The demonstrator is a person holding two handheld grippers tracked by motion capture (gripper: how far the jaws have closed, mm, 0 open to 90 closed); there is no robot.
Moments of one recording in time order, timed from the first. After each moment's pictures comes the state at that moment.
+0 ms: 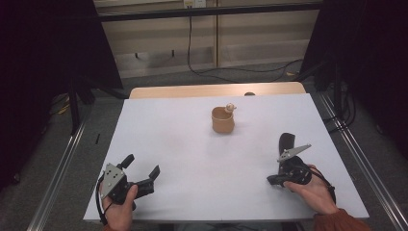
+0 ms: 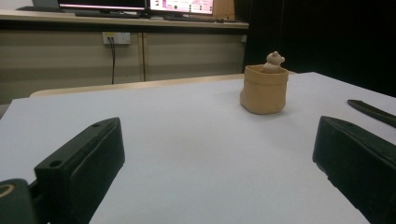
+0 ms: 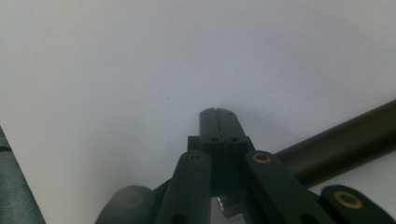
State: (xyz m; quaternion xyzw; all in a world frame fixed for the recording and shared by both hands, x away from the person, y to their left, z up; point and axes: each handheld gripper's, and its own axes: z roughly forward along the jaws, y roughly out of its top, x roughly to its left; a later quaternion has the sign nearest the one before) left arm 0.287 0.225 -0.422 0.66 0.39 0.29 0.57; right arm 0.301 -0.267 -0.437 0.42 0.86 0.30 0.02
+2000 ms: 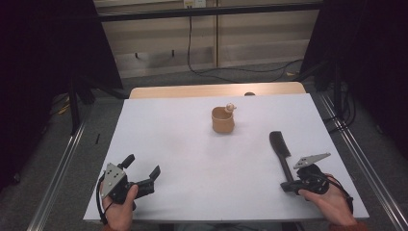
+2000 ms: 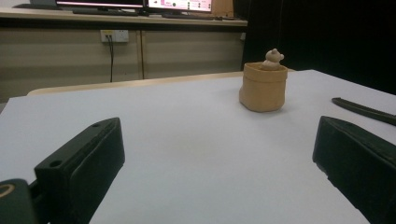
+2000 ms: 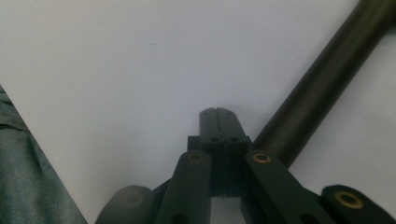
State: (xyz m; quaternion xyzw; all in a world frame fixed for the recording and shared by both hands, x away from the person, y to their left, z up) left arm 0.288 0.225 -0.422 0.66 0.39 0.29 0.57; right arm 0.272 -0.300 -0.436 0.44 0.84 0.30 0.03
